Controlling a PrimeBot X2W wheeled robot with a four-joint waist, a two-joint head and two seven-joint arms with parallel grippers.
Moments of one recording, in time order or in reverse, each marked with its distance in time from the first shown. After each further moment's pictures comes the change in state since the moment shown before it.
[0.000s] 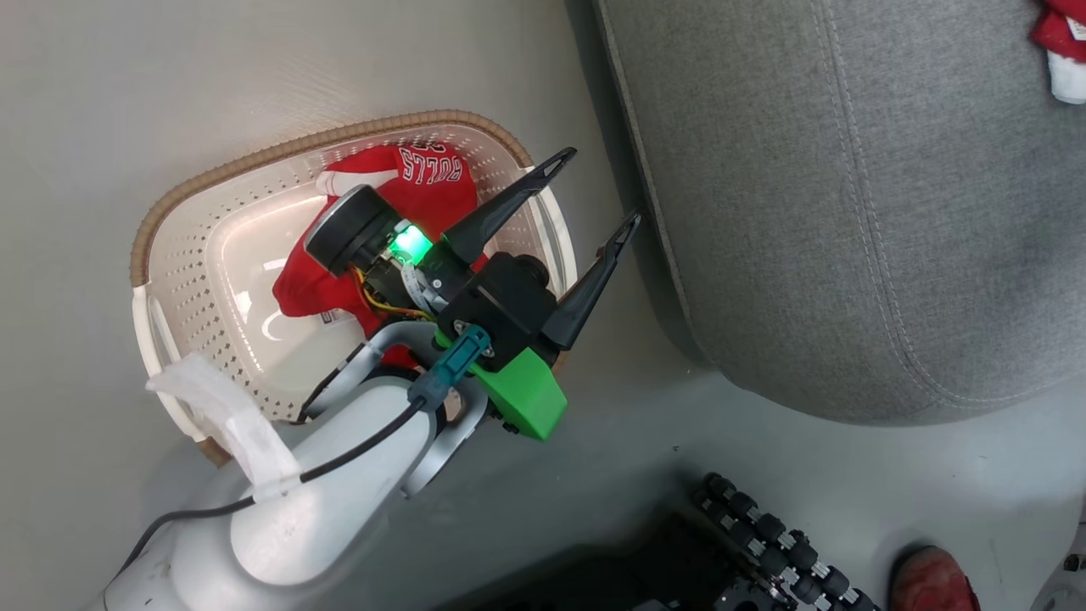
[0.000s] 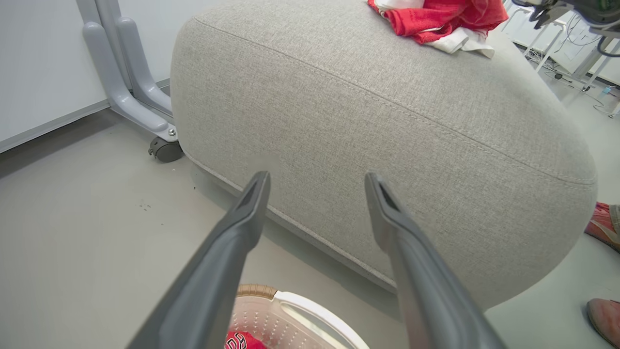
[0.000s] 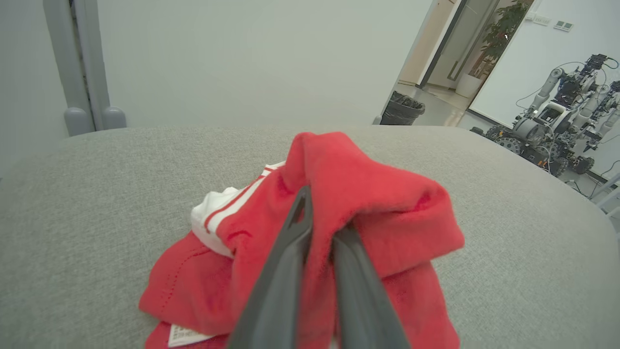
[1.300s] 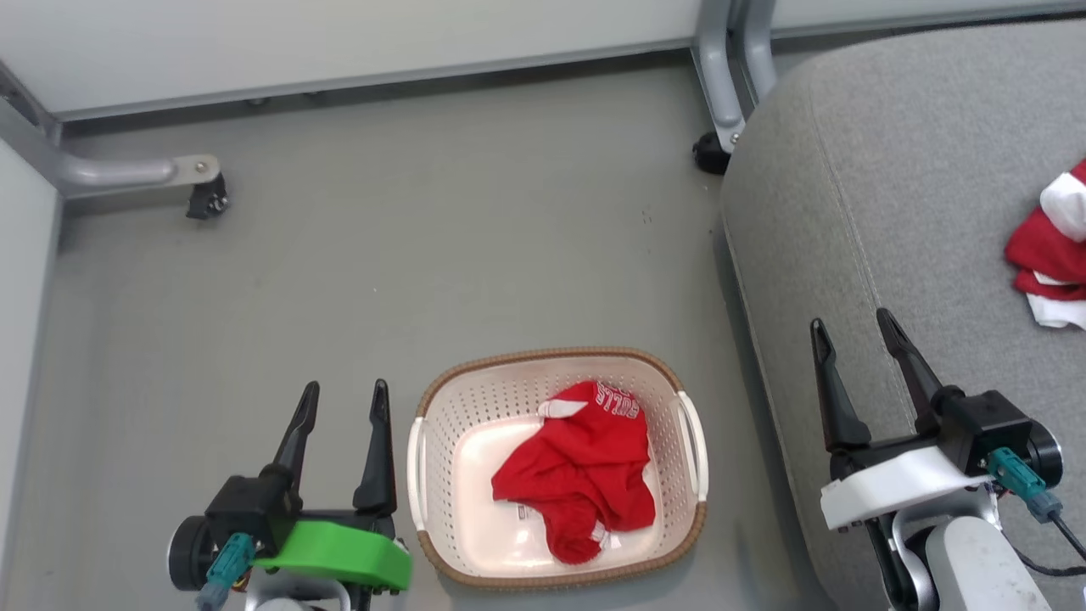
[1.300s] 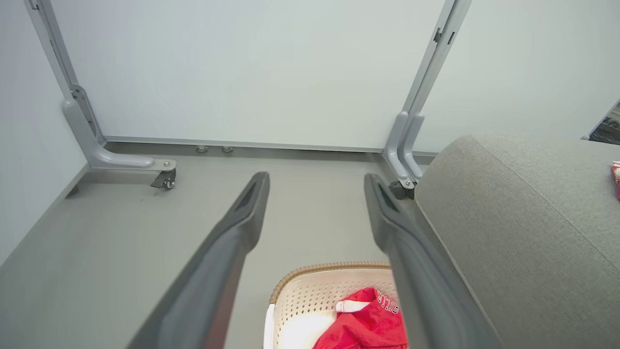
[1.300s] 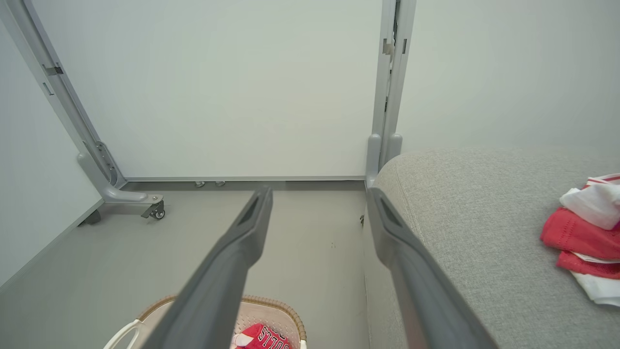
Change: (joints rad) left arm 0.667 -0.239 0.636 0.162 -0.030 -0.005 -0.276; right arm 0.579 0.071 0.521 -0.163 0.042 0.001 0.000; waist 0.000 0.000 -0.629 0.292
